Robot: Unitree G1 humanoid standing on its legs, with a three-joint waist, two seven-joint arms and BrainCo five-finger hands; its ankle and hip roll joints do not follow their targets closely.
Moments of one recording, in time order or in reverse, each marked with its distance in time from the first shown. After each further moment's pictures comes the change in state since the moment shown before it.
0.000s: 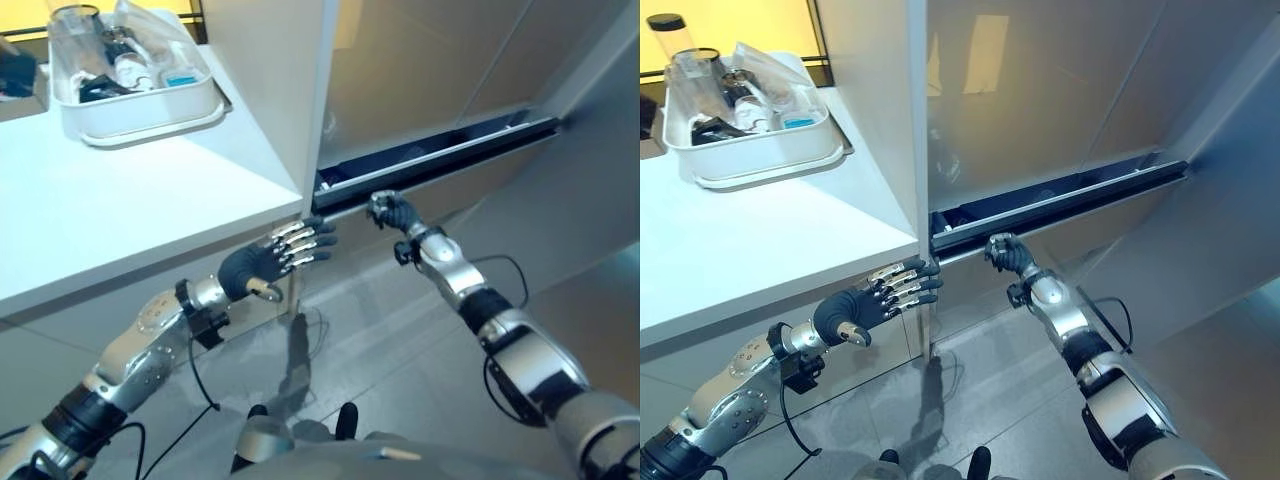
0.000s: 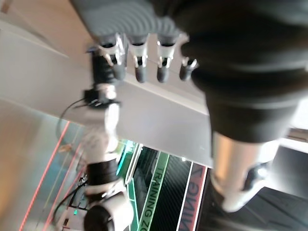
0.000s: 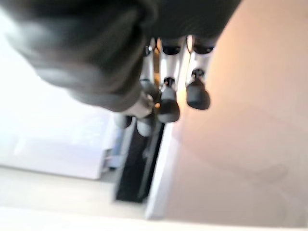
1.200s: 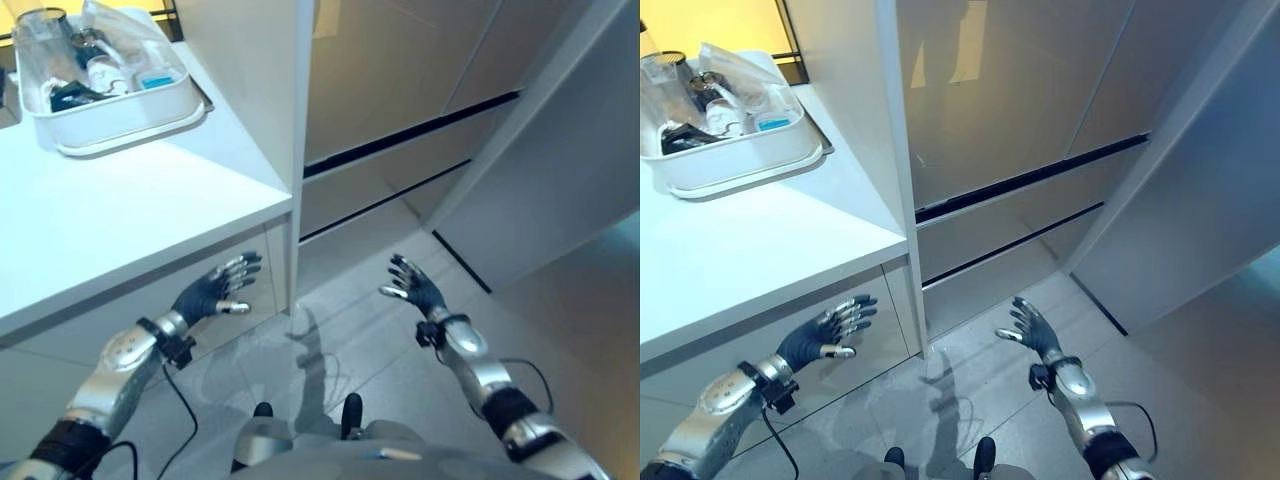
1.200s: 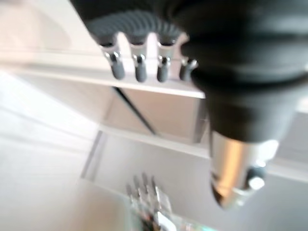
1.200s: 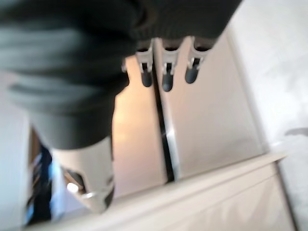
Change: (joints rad) left arm 0.176 -0.141 0.138 0.624 0.580 -0.155 0.184; right arm 0.714 -0.042 -0.187 -0.205 0.046 -0.024 0.055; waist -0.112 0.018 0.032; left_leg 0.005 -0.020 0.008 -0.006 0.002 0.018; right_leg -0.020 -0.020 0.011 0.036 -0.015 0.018
